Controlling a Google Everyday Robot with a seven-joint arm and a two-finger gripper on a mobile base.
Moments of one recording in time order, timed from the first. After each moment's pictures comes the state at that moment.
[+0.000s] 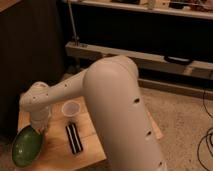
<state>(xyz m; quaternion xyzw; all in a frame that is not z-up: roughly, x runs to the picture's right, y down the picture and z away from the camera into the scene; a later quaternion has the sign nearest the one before) -0.322 0.197 0.741 -0.39 0.07 0.44 0.80</state>
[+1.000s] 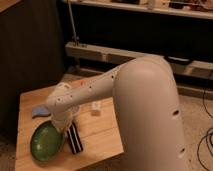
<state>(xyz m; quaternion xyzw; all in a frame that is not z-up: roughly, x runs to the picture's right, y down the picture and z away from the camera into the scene) -0.225 0.203 0.747 -0.35 0.10 0.48 0.80</state>
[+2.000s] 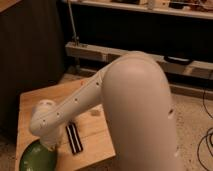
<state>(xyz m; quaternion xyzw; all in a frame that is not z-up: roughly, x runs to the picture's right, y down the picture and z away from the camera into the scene) -0.266 0.276 0.696 -0.35 0.09 0.40 0.84</state>
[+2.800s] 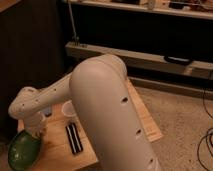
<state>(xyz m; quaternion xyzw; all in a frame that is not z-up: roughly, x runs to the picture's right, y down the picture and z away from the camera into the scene) -0.335 0.213 0.737 -0.36 0.10 0.42 0.83</state>
